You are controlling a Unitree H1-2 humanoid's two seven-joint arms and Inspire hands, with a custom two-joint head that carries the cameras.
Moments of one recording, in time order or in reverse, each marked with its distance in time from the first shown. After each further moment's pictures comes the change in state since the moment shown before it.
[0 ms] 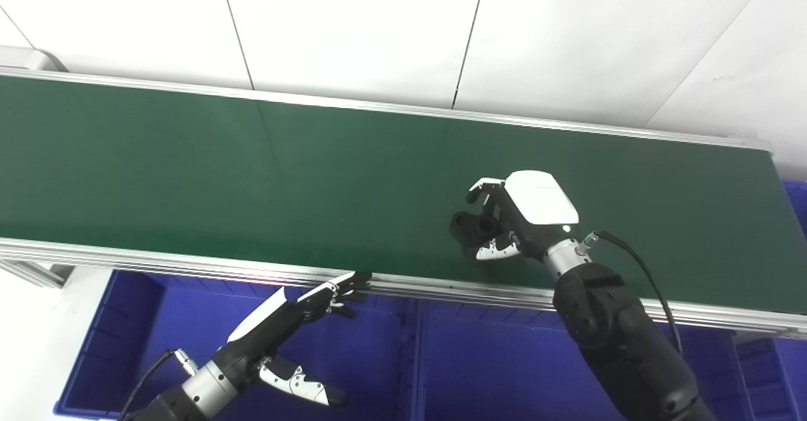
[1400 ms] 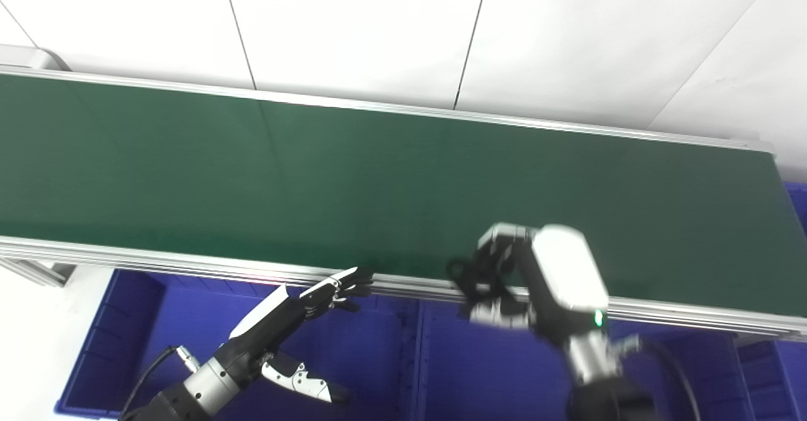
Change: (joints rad) left arm -0.001 -0.004 -0.002 -0.033 -0.010 0.031 0.001; right arm 0.519 0.217 -0.103 -0.469 -0.093 -0.017 0.020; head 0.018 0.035
